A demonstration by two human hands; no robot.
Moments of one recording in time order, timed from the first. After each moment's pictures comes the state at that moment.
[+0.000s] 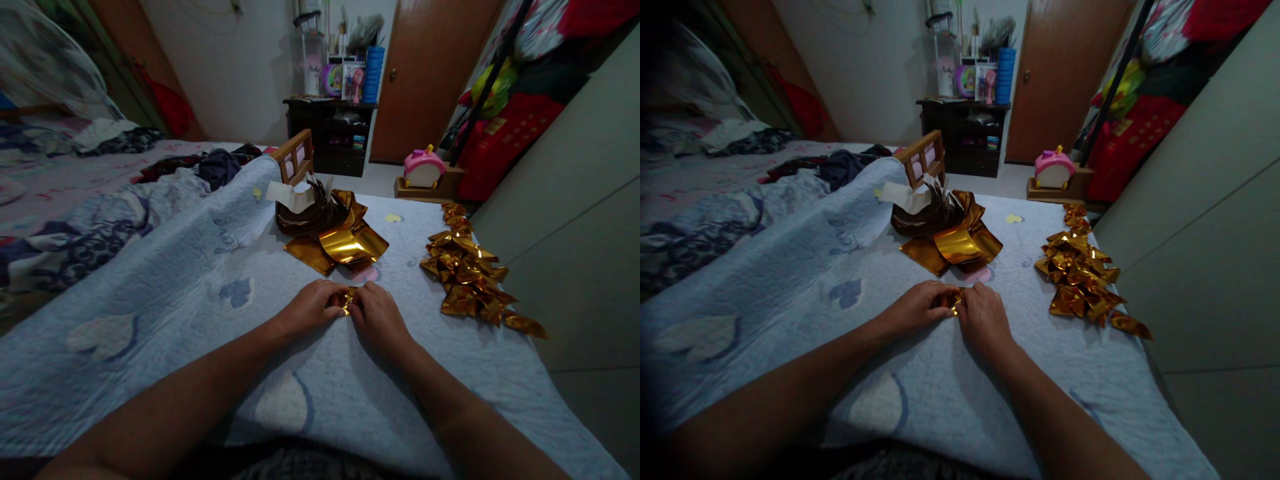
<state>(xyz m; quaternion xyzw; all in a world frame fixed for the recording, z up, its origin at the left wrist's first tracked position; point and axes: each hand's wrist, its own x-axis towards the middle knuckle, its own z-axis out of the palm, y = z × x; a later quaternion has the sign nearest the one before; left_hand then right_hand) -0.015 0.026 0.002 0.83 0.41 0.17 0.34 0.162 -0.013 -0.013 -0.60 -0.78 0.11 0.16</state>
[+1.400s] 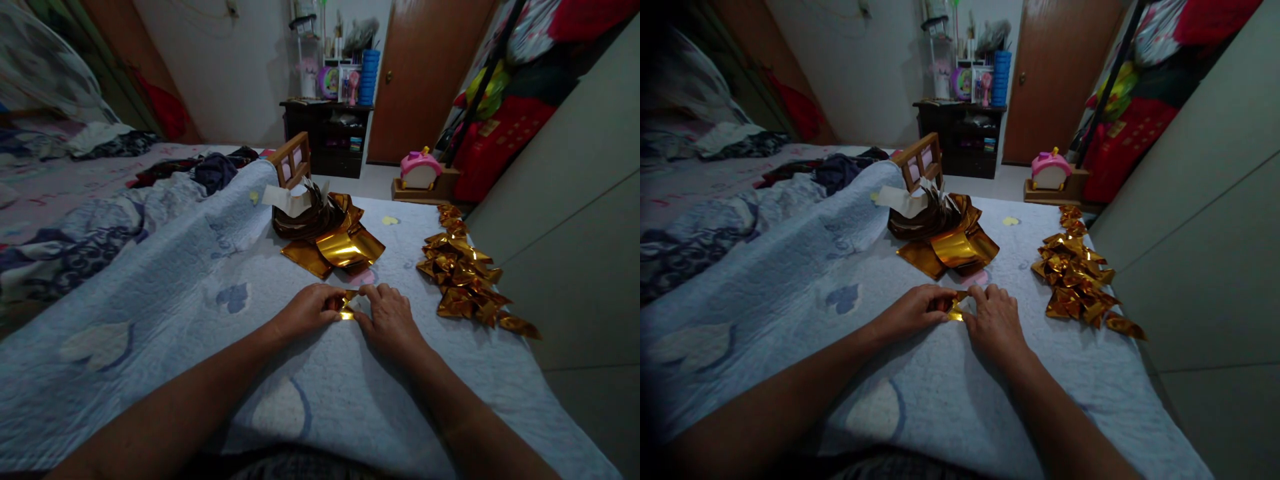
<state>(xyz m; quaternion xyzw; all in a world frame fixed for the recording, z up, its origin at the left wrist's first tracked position) -0.017 0.030 0.002 0.80 0.39 0.16 0.43 0.185 -0.023 -0.008 -0.63 -0.76 0.07 0.12</state>
